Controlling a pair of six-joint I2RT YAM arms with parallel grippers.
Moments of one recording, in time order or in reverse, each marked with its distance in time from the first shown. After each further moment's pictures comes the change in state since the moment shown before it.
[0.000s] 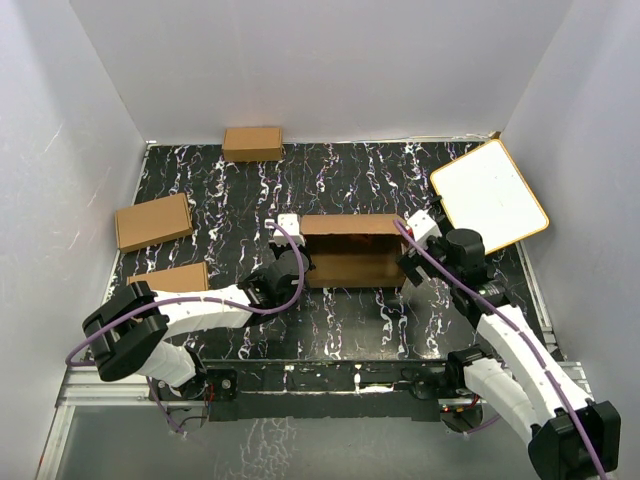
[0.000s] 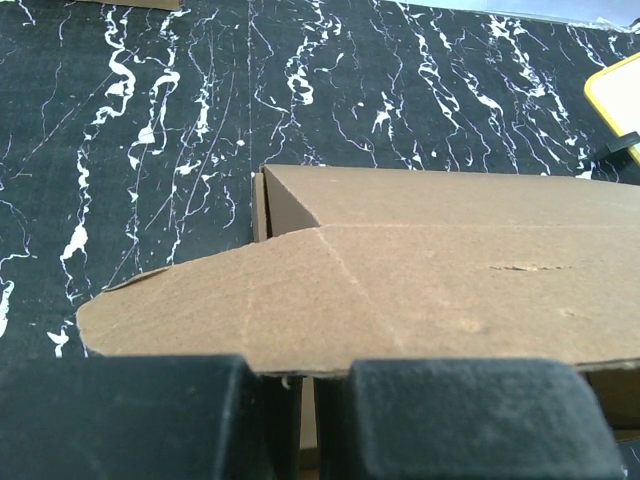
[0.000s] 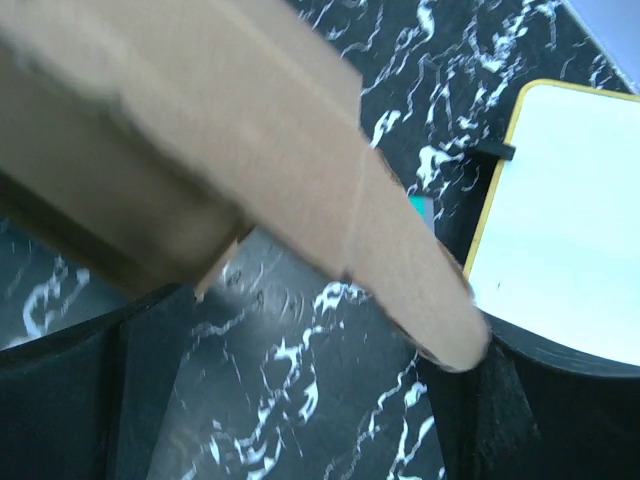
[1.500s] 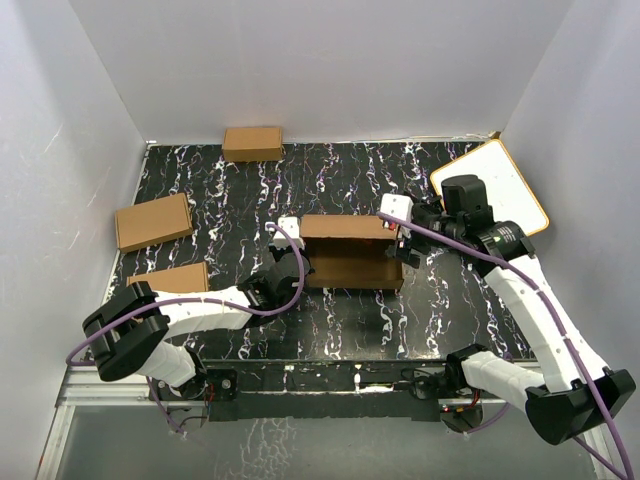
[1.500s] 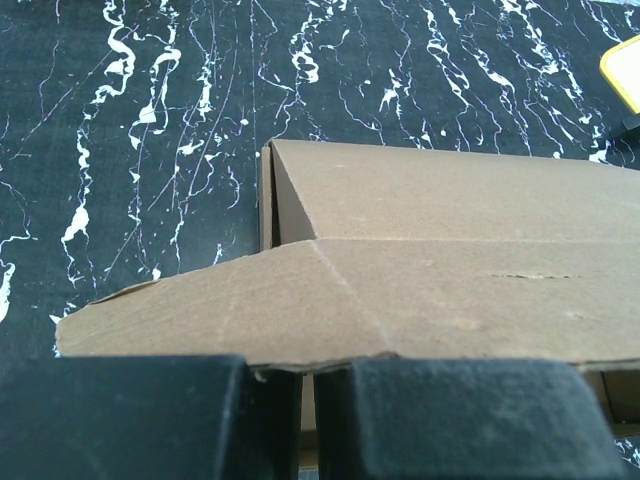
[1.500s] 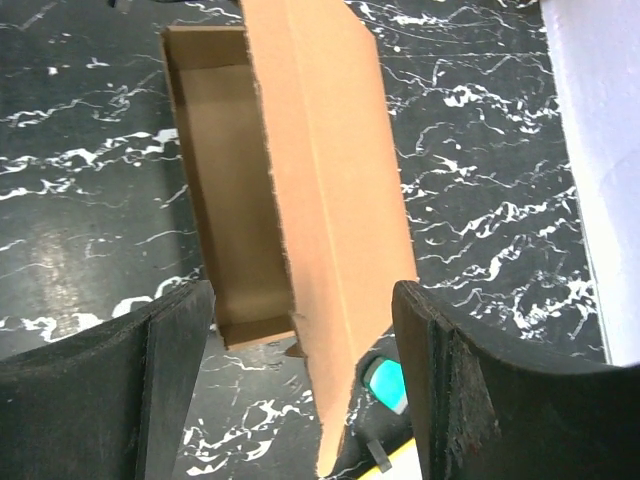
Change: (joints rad) left arm -0.005 0.000 -0.017 -0.029 0.002 -0.025; right arm 0.058 0.249 0.626 -0.617 -0.528 -0.430
